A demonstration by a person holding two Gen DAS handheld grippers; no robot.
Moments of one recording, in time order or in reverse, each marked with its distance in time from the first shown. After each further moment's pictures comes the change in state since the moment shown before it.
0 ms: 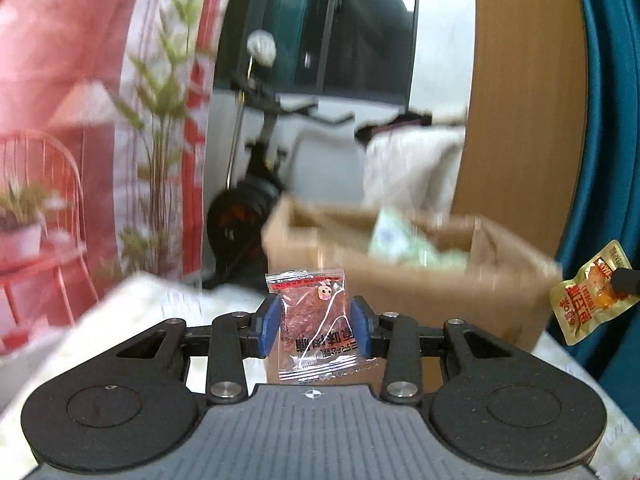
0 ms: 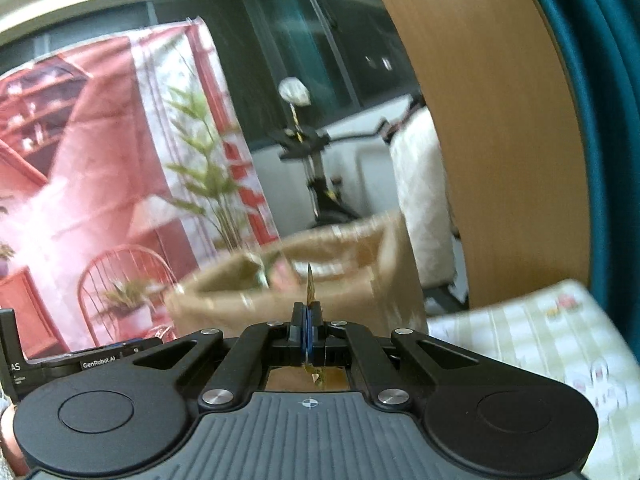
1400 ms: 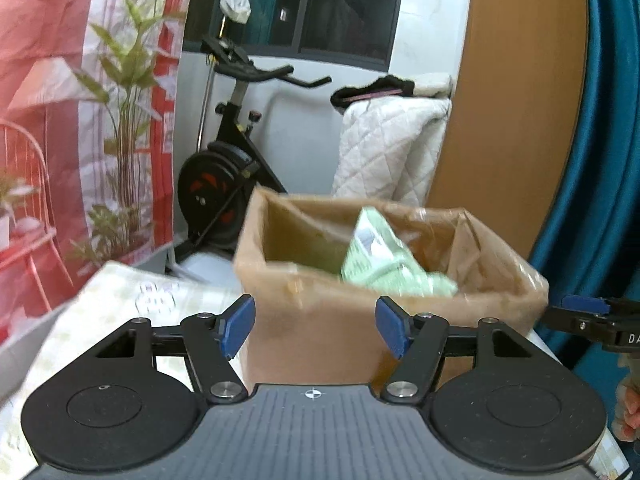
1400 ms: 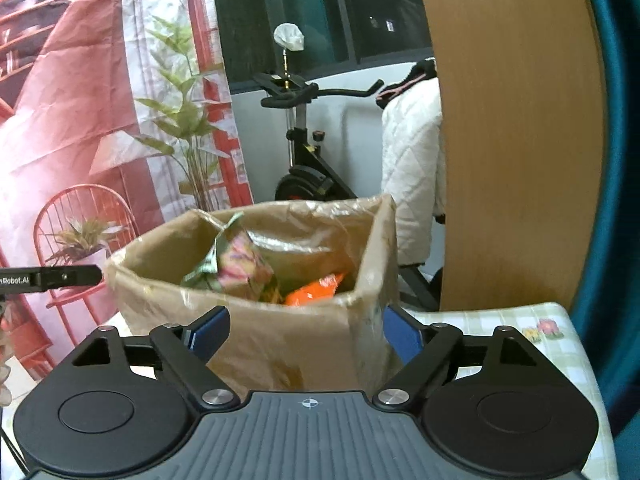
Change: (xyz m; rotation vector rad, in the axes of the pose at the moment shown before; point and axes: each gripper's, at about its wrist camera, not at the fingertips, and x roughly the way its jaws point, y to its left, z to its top) left arm 0.026 0.003 0.037 -0.012 0.188 -0.109; right arm 0.071 -0.009 0.006 -0.116 0.207 -0.123
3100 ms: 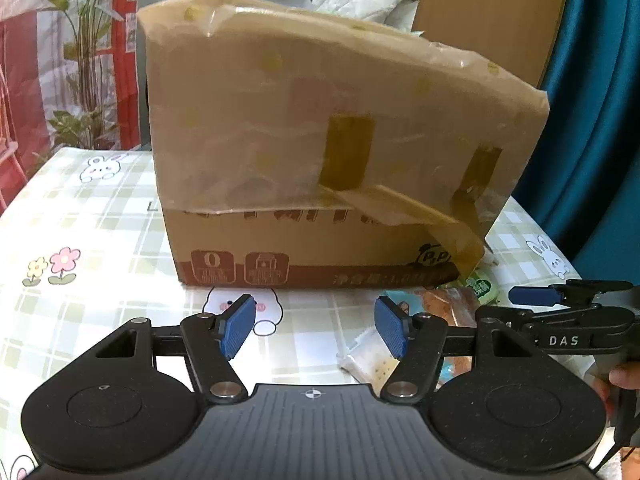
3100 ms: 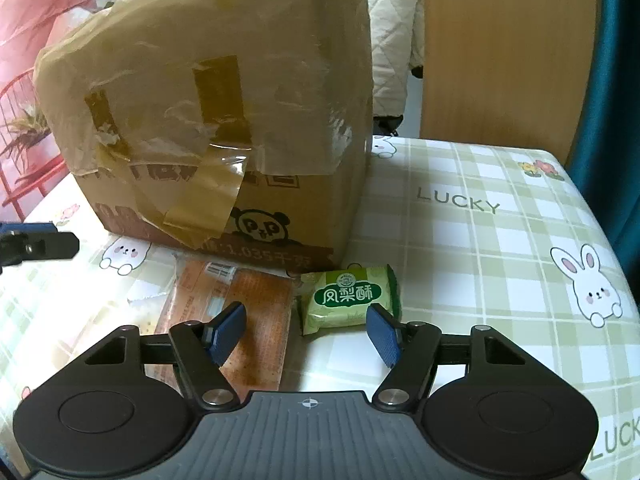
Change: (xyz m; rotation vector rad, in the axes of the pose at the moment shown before) left arm 0.044 -0.018 -0.102 0.028 0.263 -0.066; right arm 0.065 -0.017 -0.131 0.007 0.346 -0.102
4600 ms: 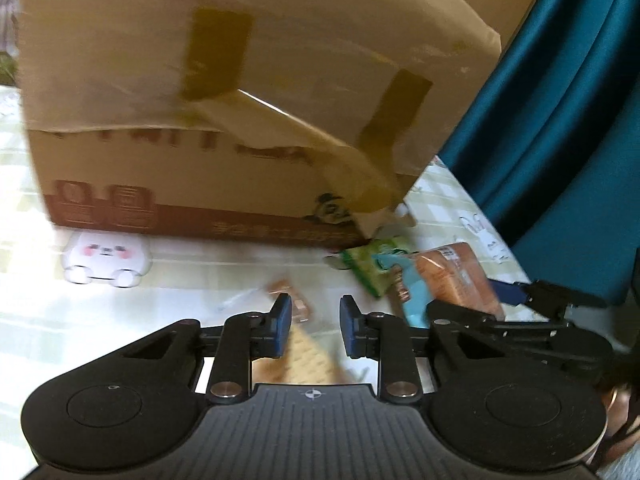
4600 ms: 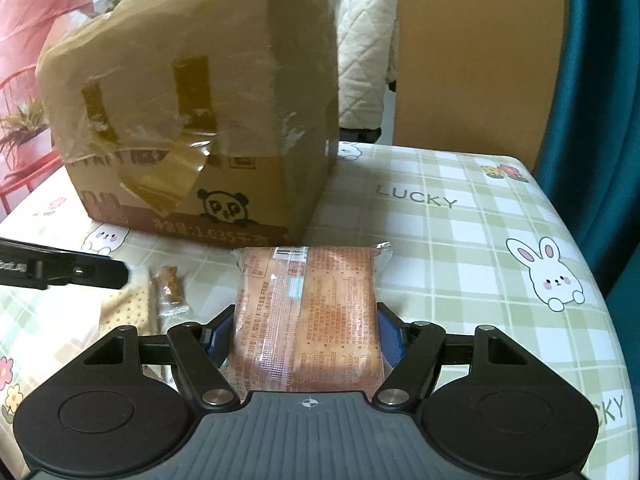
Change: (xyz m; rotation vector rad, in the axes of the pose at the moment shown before) left arm 0.051 -0.045 -0.012 -0.093 0.099 -0.235; right arm -0.023 -0.027 -0.027 -0.017 -0.065 -0.050
